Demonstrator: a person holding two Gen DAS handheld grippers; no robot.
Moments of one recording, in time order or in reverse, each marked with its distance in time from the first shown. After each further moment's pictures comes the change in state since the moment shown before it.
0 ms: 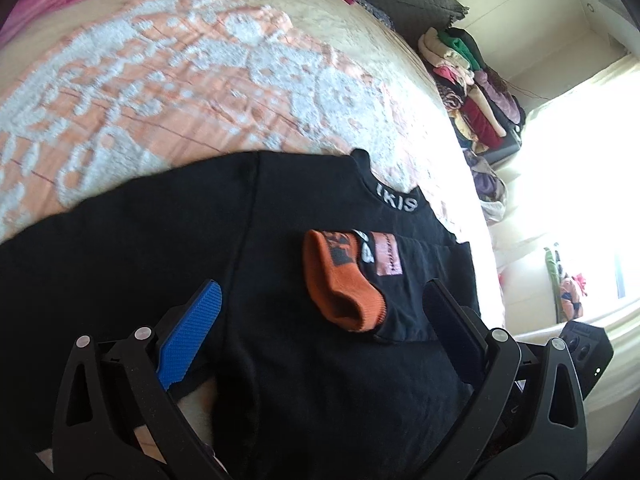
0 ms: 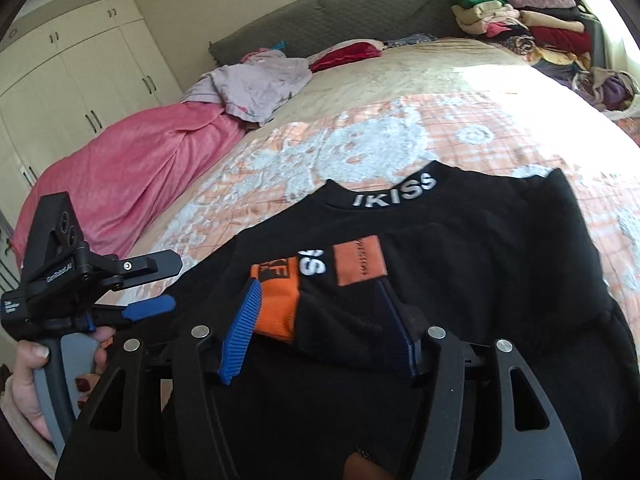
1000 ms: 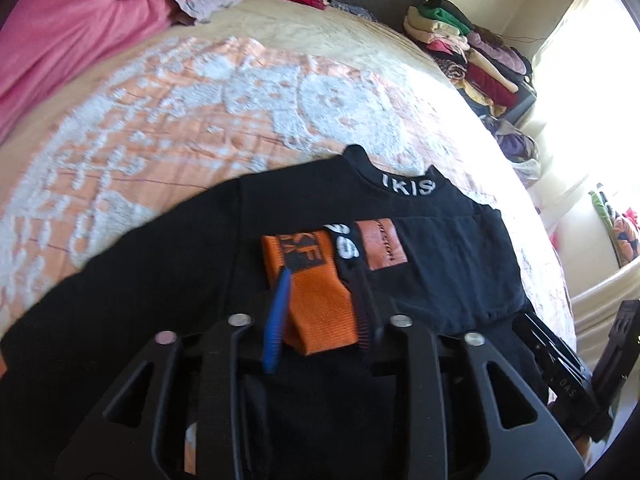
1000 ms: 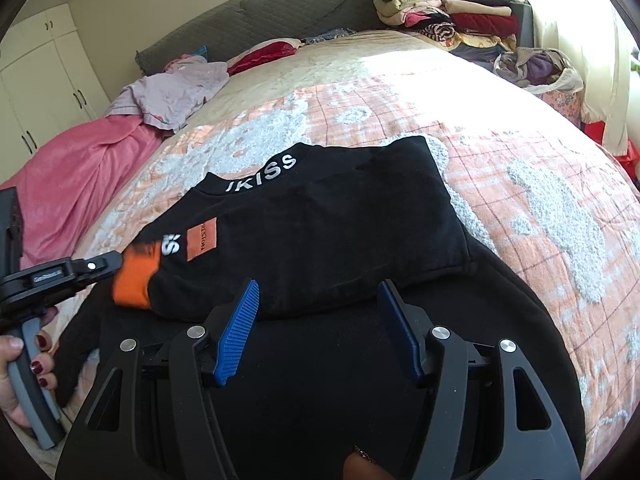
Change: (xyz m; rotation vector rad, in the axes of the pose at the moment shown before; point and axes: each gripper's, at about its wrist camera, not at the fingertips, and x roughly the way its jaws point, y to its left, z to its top) left arm 0.011 -0.038 -0.007 0.262 -0.076 0.214; right arm -0.024 -0.061 -0.020 0.061 0.017 -0.257
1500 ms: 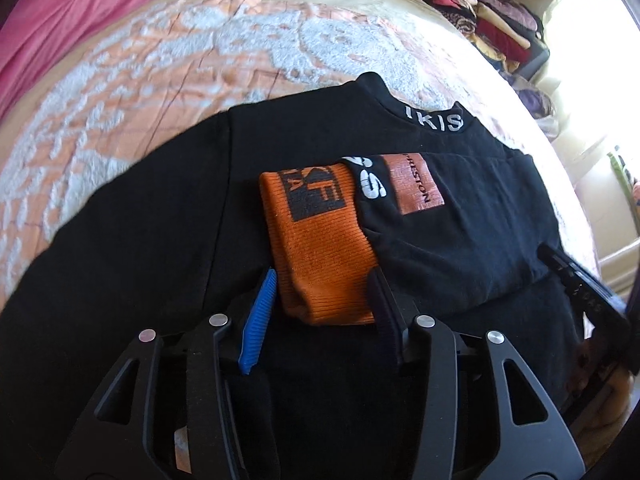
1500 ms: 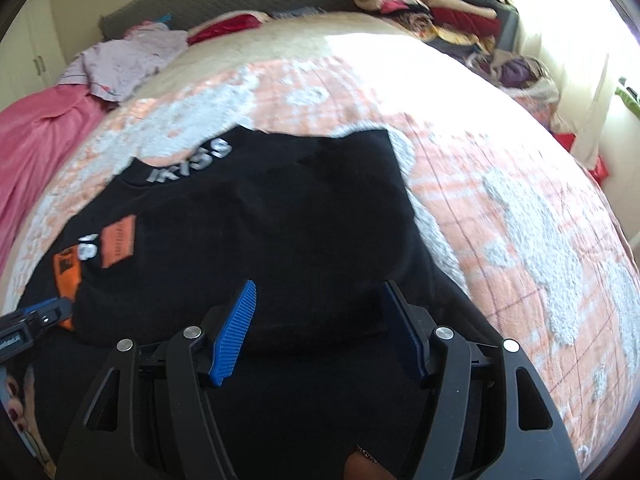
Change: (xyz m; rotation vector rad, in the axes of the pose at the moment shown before) left arm 0.049 0.003 -0.020 0.044 0.149 0.037; right arm 0.051 -0.032 0.018 0.007 0.129 -0.194
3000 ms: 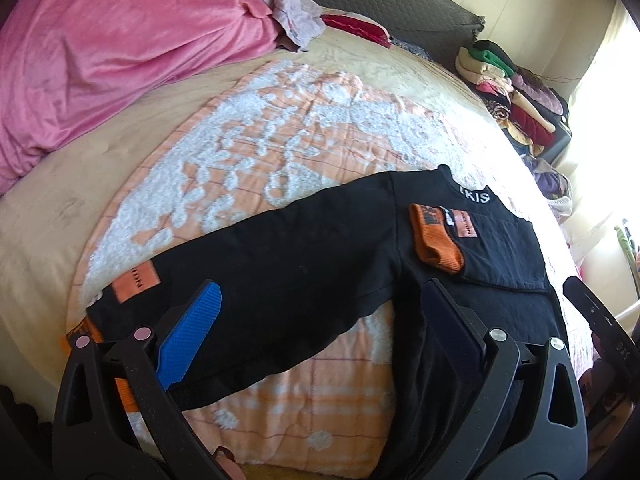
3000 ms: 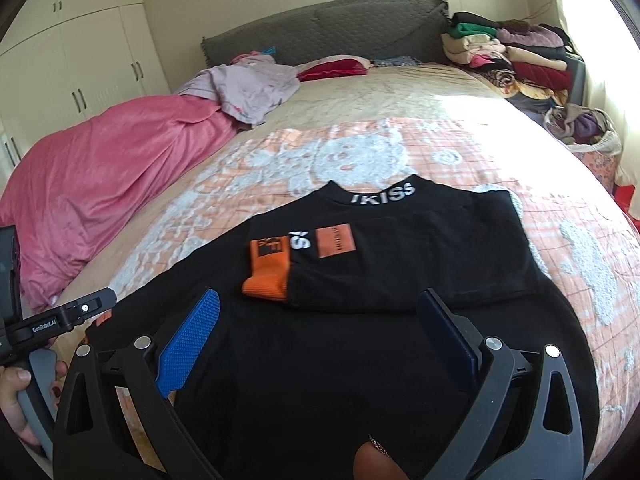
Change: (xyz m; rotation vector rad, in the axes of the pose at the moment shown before) left arm -0.153 0.106 -0.075 -0.166 -0.253 0.102; right arm -0.136 0.137 -0.051 -0.189 -0.201 0.319
